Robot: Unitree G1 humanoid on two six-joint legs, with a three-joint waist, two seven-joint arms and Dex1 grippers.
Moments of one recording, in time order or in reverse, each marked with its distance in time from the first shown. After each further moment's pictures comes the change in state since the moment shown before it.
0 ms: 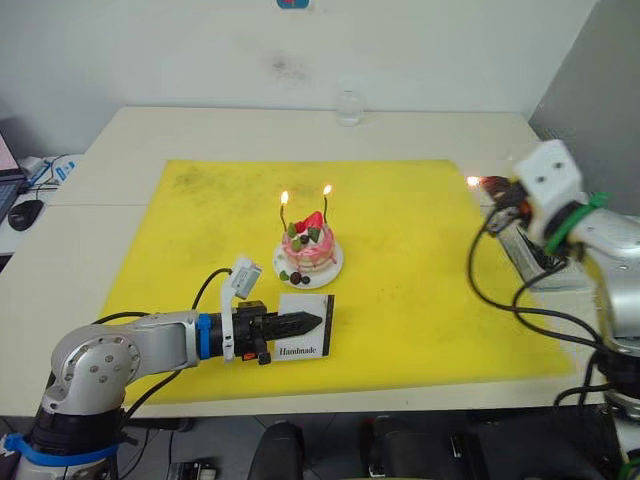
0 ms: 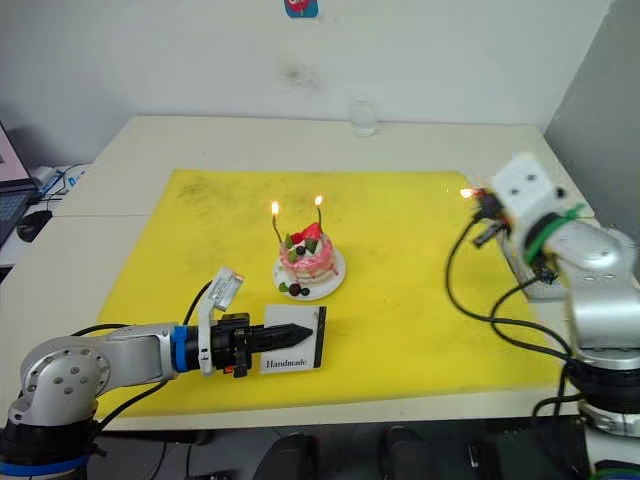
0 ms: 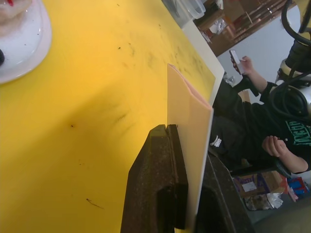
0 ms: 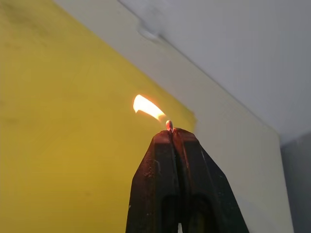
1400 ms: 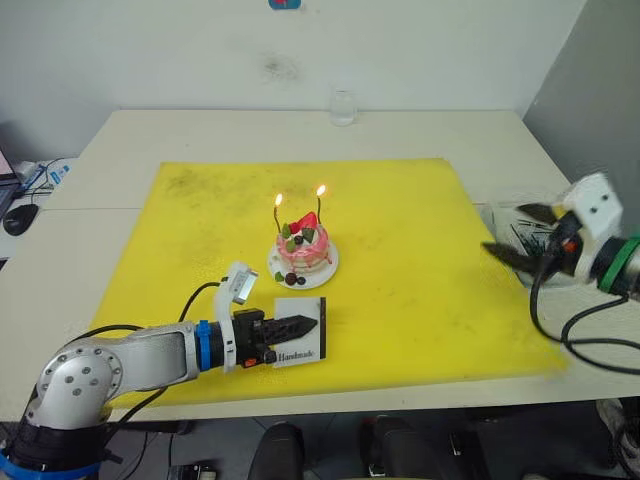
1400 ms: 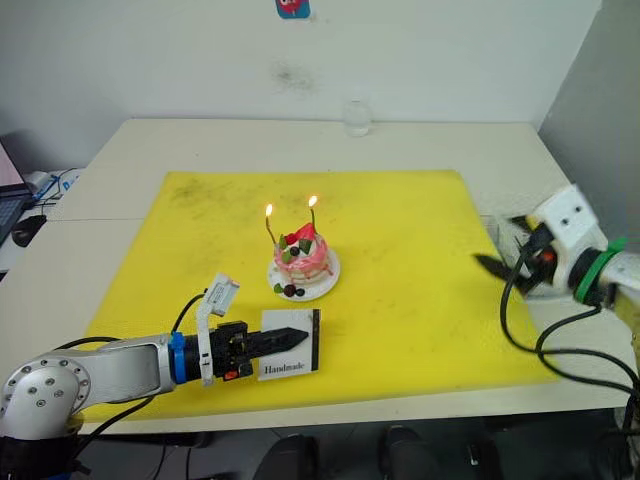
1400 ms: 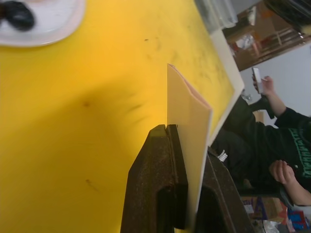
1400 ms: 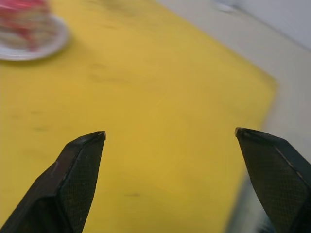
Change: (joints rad) left arm 0.066 0.094 -0.051 0.006 -0.406 -0.077 0.496; right arm 0.195 -0.191 -0.063 -0.146 0.476 0.042 0.241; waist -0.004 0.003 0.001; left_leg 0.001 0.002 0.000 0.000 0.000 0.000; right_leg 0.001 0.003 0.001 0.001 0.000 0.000
